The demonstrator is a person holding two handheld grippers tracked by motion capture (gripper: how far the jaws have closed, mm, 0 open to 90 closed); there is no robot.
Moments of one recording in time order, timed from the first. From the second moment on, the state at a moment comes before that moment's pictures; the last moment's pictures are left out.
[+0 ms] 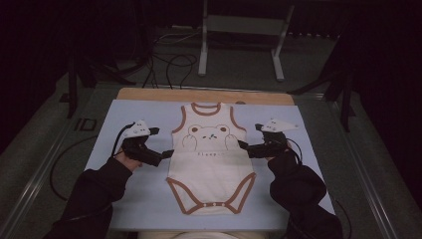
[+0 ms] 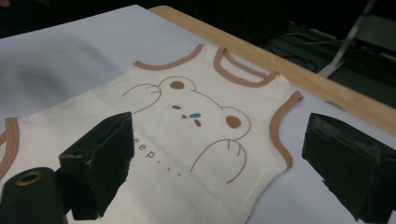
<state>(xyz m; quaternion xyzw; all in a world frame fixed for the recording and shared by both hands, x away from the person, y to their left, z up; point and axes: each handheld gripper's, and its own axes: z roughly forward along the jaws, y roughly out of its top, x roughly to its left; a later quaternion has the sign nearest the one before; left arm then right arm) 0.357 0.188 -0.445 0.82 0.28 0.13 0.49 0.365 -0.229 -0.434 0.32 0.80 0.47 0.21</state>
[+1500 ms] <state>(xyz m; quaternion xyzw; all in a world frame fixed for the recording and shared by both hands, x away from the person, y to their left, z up) 0.412 0.154 -0.508 0.85 0.38 0.09 0.35 0.426 -0.232 -0.515 0.42 0.83 0.35 0.14</state>
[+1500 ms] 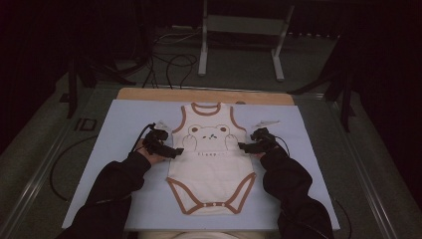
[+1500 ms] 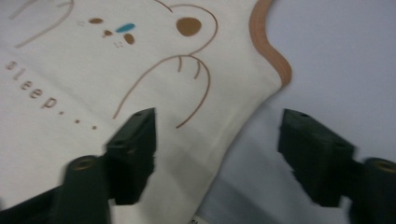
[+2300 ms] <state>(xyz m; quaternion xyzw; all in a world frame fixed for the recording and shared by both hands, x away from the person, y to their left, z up) 0.419 0.137 -0.515 0.85 0.41 0.12 0.31 0.430 -0.214 -0.517 0.41 0.84 0.31 0.15</state>
